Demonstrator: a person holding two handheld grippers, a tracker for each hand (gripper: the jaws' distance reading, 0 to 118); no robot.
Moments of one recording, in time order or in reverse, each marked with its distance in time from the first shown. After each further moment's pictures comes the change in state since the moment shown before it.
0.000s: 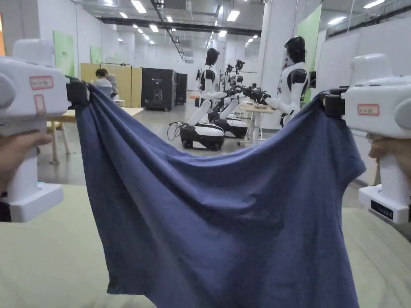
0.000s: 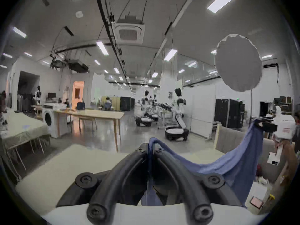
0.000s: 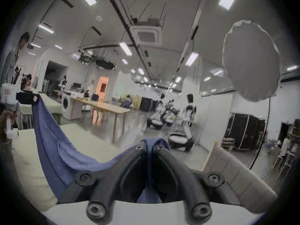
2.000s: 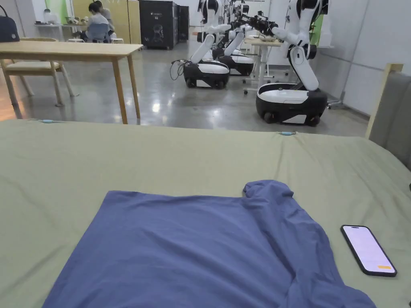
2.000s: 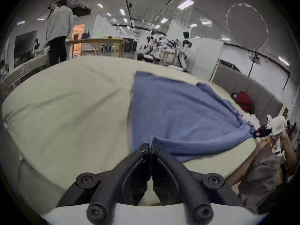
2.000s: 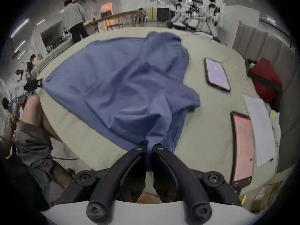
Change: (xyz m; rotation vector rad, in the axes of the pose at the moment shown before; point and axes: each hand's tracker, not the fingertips) left arm -0.050 -0.438 0.259 -0.613 -0.030 0.141; right arm -0.034 -0.427 0.246 -0.973 0.306 -0.126
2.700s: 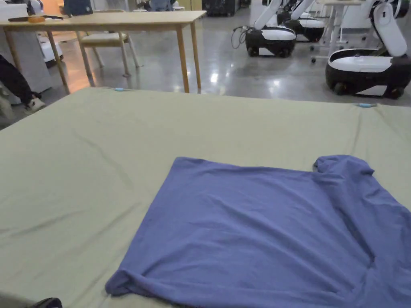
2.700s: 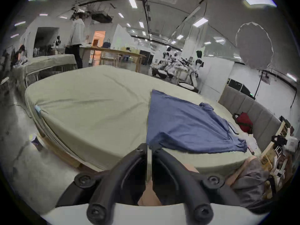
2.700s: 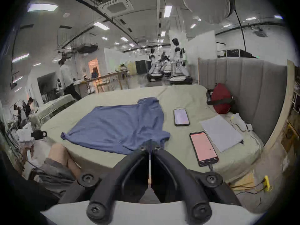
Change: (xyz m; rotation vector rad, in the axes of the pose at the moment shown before) left arm 0.008 -0.016 0.133 0.162 0.088 0.166; right arm -0.045 -0.088 0.198 0.572 -0.093 -0.224
